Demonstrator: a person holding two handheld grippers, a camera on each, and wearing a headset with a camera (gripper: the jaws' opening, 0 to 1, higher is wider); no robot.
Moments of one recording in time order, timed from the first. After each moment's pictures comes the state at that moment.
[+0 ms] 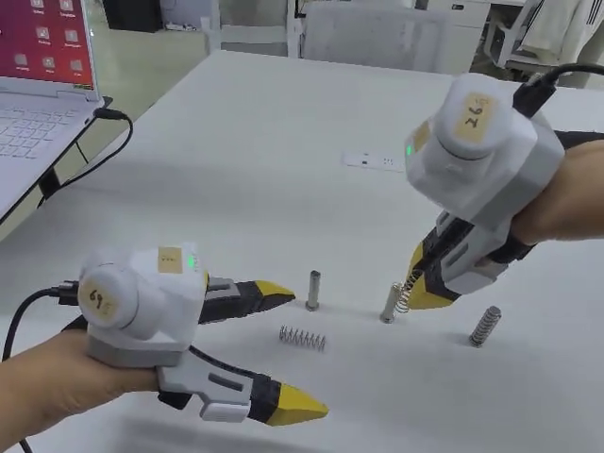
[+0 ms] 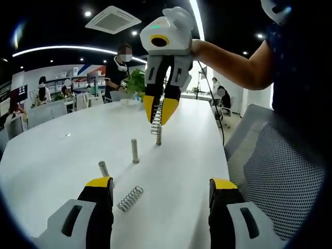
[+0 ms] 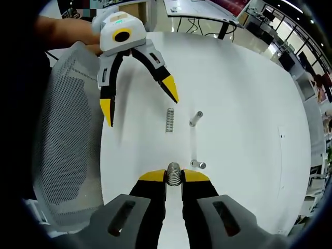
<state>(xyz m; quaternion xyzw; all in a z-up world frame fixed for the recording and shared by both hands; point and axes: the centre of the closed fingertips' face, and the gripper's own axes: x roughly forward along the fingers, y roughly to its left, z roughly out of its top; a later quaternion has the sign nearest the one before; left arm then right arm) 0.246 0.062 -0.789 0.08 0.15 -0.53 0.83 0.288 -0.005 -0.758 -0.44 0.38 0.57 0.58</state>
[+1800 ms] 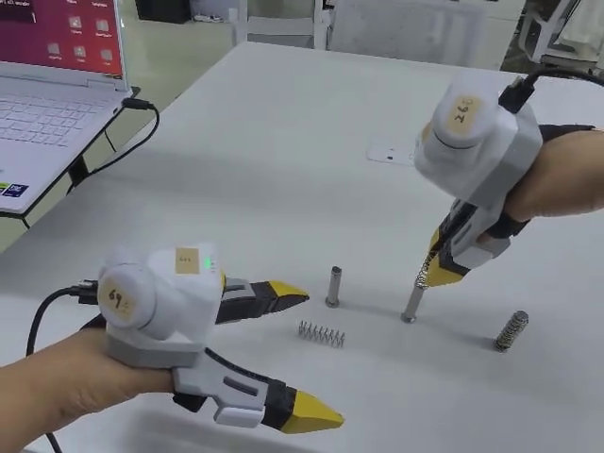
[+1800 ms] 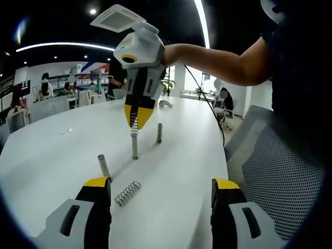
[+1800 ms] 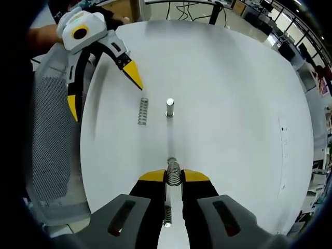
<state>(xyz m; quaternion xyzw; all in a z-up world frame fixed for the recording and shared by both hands) 0.241 0.066 -0.794 0.07 0.16 -0.52 0.84 0.337 -0.005 -0.788 -0.44 0.42 0.55 0.57</state>
